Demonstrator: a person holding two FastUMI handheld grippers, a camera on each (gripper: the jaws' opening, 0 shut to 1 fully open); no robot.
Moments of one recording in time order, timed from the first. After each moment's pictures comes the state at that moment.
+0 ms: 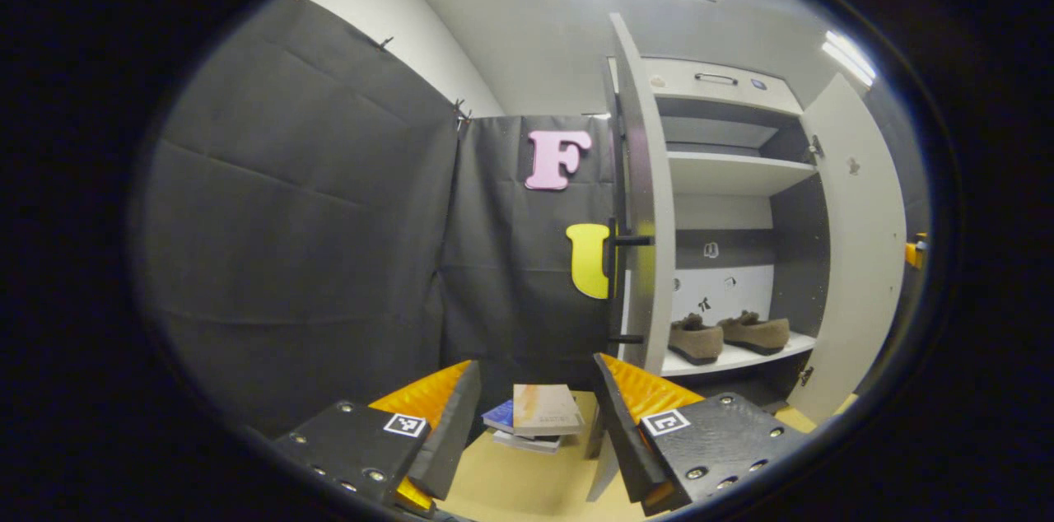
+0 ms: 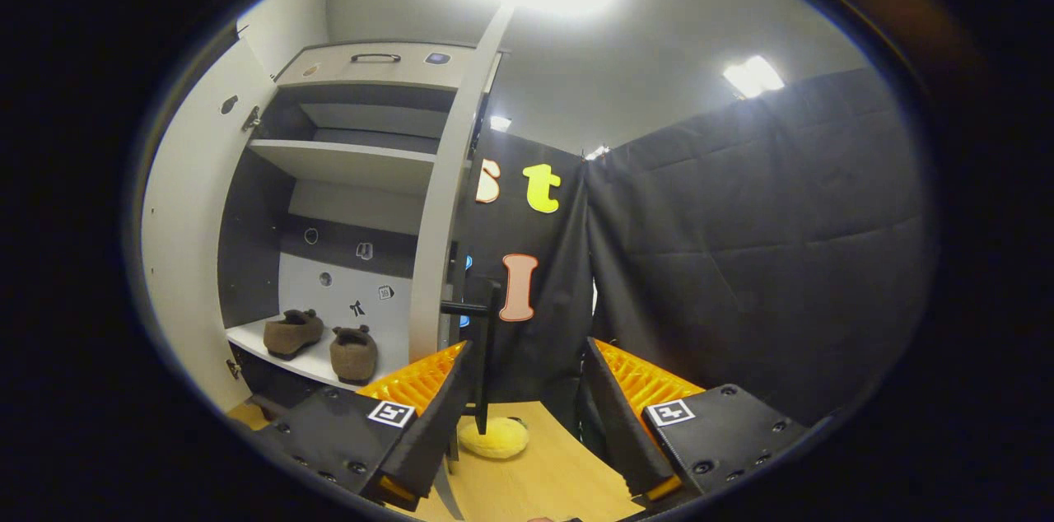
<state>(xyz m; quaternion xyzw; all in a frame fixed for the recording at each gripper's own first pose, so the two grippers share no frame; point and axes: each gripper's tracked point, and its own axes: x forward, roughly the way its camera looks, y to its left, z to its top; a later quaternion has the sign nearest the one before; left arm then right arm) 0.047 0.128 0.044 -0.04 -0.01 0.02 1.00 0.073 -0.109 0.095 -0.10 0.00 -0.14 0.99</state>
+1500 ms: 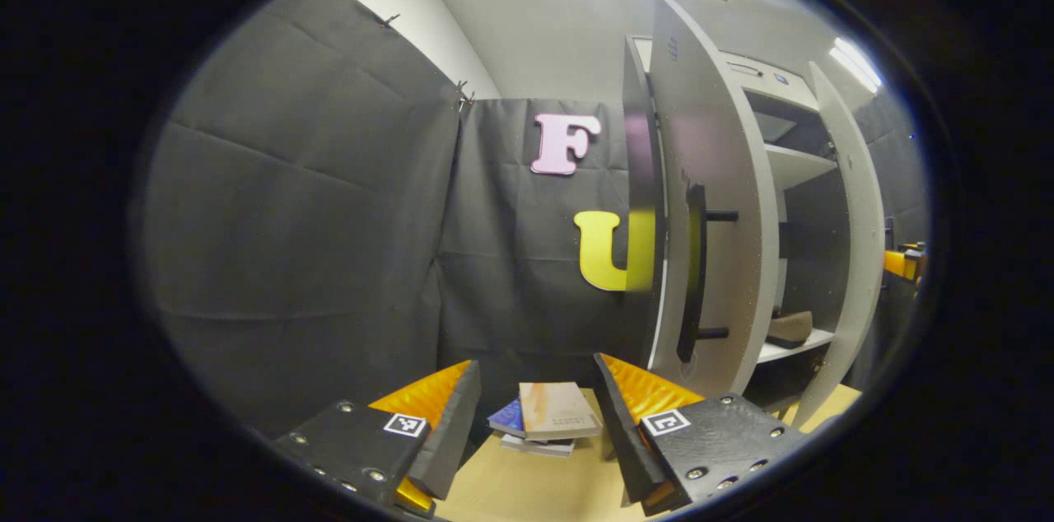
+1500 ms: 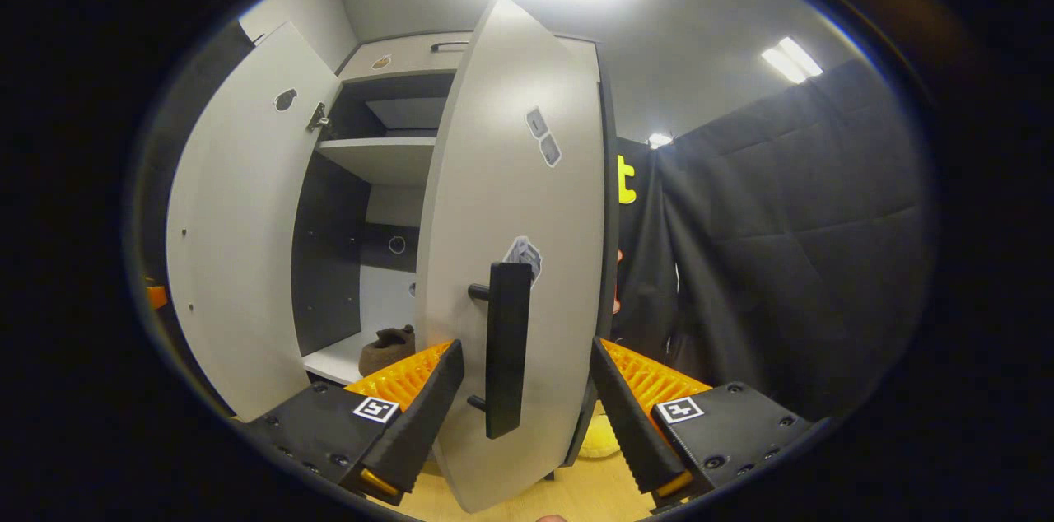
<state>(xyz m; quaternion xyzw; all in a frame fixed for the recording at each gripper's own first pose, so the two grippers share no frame) 0.107 0.171 0.016 -0.06 0.01 -0.01 1.00 0.110 0.047 0.056 -0.05 0.02 -0.02 1.00</state>
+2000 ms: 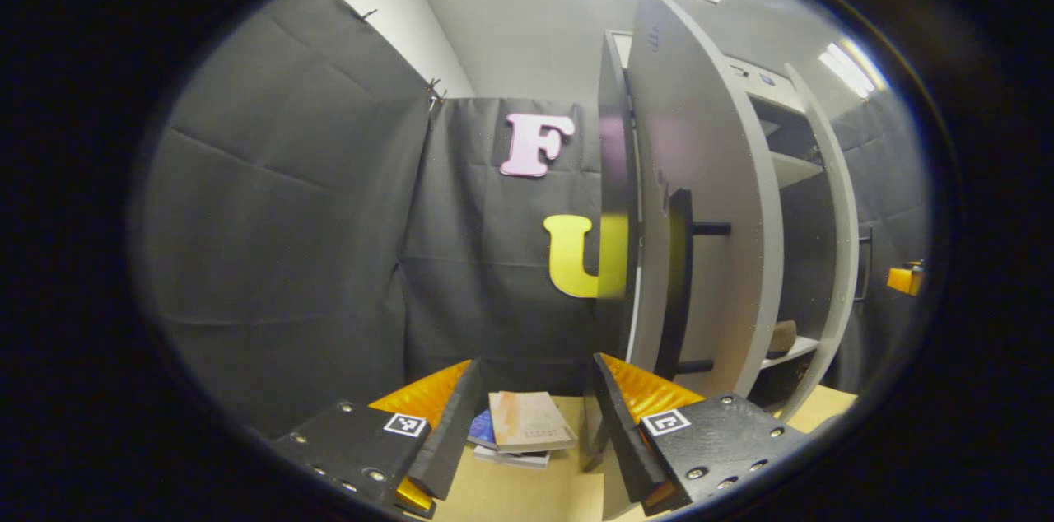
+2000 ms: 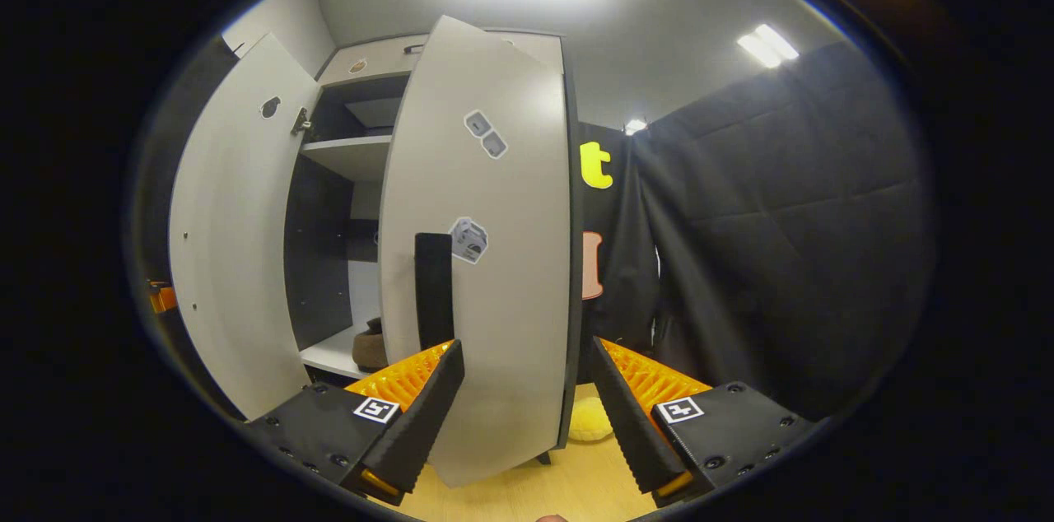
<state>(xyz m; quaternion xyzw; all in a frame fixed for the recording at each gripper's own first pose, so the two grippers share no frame) 0.151 0.117 0.036 -0.06 0.00 -0.07 1.00 0.080 0.018 0.043 -0.03 0.04 -0.06 1.00</state>
